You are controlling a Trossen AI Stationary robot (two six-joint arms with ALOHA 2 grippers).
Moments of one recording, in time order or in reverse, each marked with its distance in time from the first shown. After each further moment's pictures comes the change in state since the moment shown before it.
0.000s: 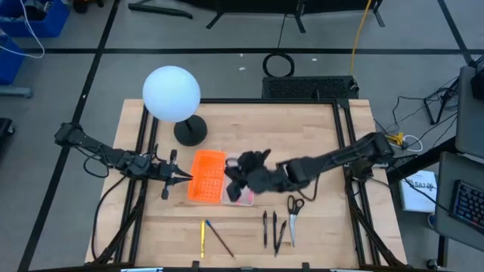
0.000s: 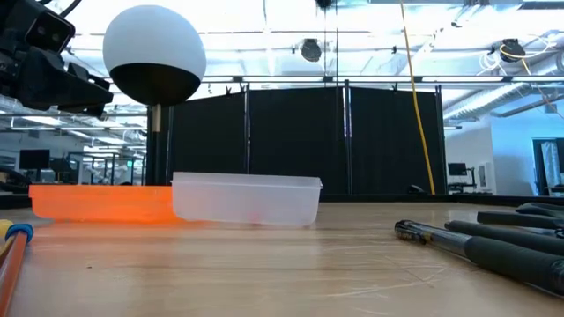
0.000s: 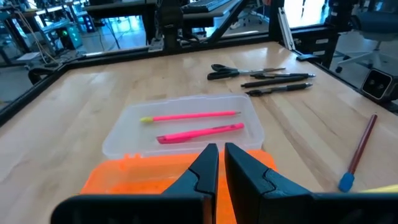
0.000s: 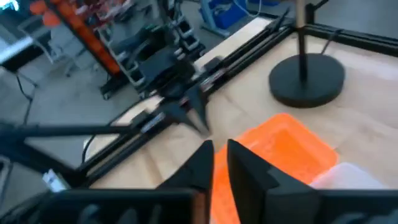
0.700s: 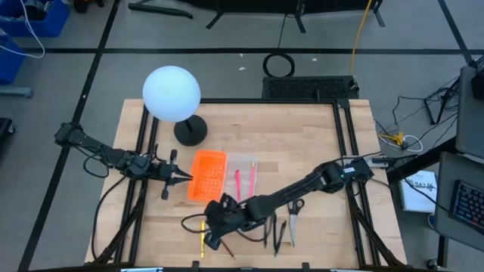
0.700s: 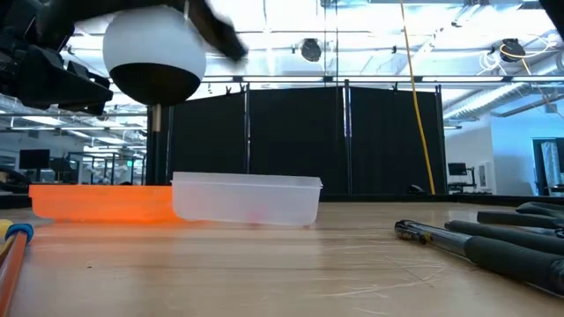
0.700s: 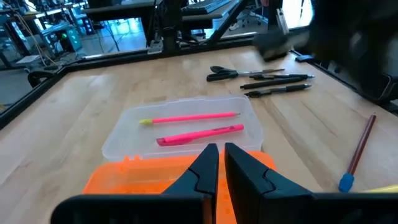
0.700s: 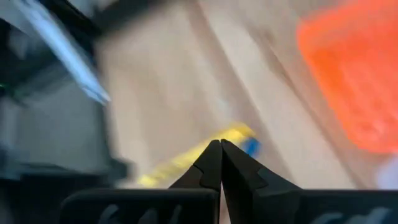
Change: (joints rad) left arm 0.000 0.000 0.000 0.006 0.003 0.006; right arm 0.072 0.569 0.492 -0.210 -0.355 0.028
